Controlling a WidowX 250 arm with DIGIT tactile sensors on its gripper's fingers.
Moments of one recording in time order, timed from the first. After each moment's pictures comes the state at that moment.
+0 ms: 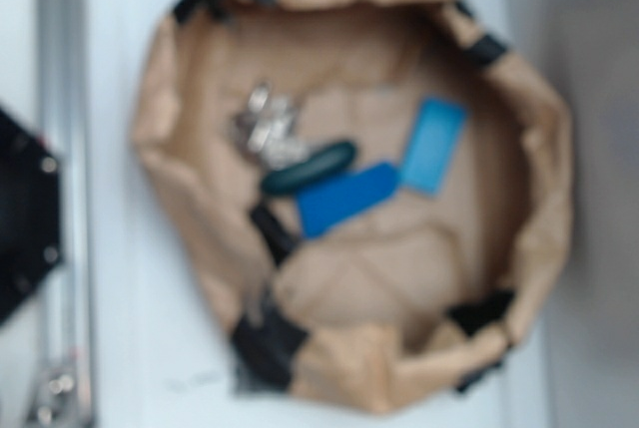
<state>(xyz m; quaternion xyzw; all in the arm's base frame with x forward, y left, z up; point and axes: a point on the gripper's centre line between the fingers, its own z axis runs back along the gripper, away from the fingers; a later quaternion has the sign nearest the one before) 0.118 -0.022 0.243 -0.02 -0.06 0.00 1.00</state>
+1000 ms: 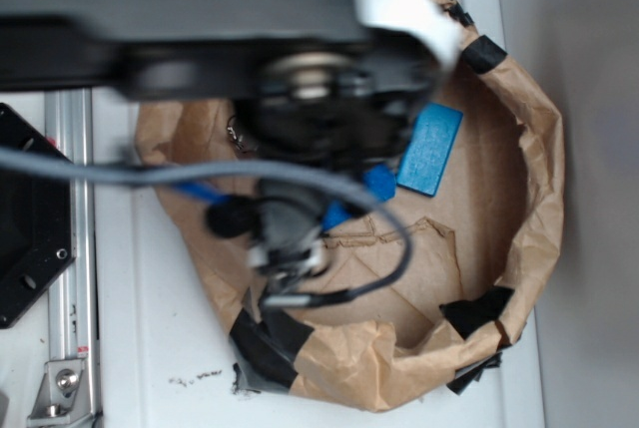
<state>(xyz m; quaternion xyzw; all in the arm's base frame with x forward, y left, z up) 0.244 0.003 0.130 -0.05 0.02 -0.04 1.00</state>
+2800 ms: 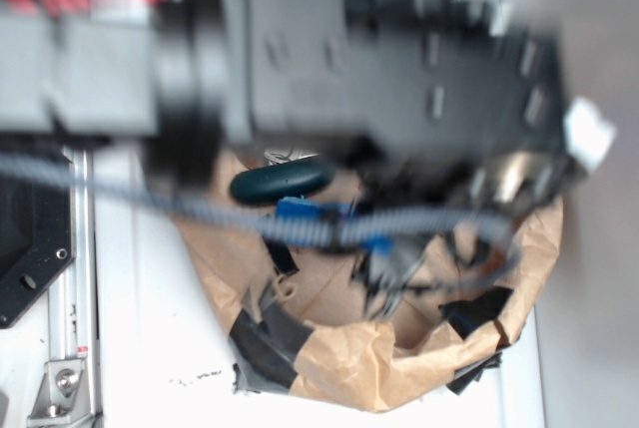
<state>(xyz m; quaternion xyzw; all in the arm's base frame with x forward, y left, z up) 0.283 -0.012 0.157 -0.02 -0.01 -0.14 0.99</state>
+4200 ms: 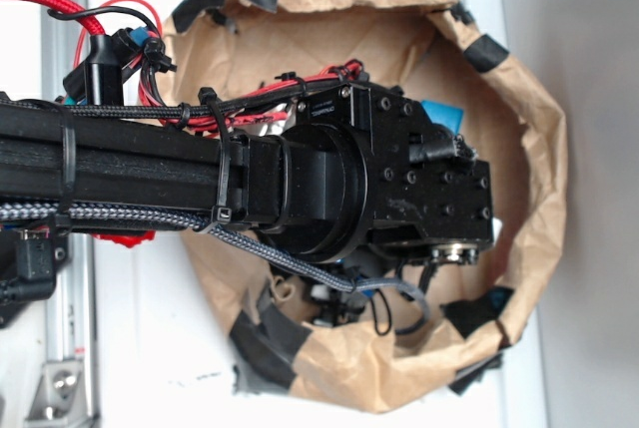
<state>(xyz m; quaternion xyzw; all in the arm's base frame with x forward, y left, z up) 0.265 -0.051 0.019 -0.04 0.09 -0.19 0.98</state>
